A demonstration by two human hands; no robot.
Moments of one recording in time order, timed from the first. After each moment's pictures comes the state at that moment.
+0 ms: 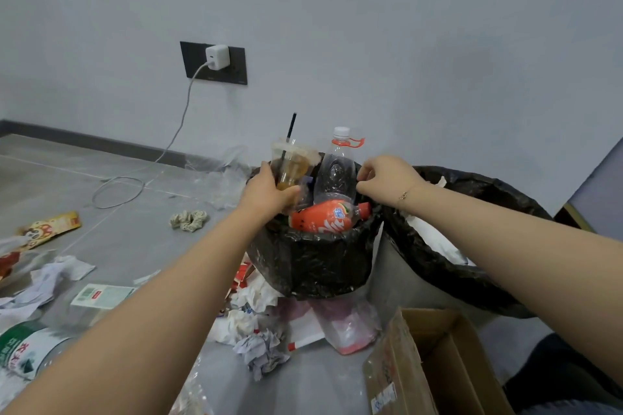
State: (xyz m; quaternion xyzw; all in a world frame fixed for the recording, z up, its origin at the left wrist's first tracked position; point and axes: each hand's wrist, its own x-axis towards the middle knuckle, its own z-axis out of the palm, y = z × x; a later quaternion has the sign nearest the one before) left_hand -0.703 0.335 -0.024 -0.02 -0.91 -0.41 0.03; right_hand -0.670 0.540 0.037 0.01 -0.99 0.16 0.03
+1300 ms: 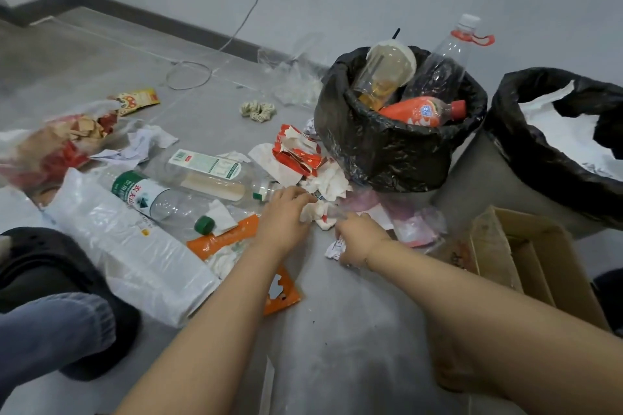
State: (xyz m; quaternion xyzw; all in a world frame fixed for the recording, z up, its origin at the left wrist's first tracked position) left_hand -0.552 0.241 -0.197 -0.05 -0.96 -0.26 0.00; right_hand -0.553 0.401 -0.173 0.17 -0.96 -0.02 -0.24
